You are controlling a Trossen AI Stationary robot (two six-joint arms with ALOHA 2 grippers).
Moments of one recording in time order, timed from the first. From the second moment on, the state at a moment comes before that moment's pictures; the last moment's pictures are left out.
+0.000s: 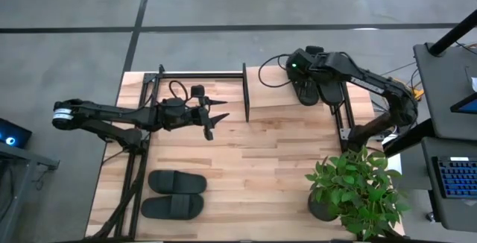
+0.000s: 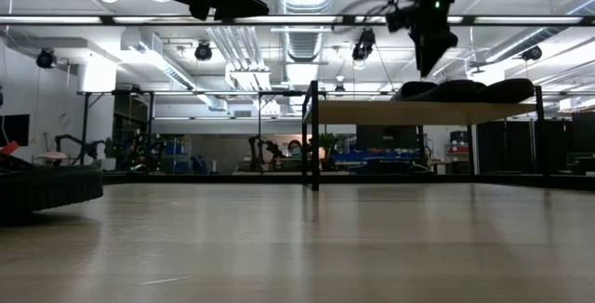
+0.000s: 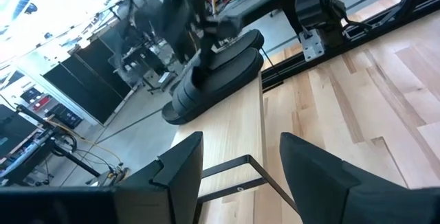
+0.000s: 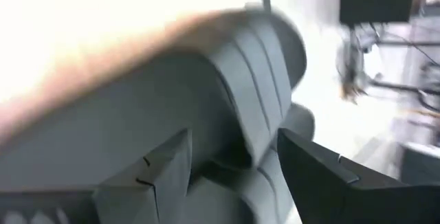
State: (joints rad) left arm 0.04 1.11 0.73 0.29 -0.30 0.58; right arm -0.51 1.44 1.45 -1.19 0.54 -0.47
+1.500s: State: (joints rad) left arm 0.04 0.94 0.77 -0.46 0.02 -0.69; right arm 0.13 0.68 0.67 -0.17 0.13 -0.18
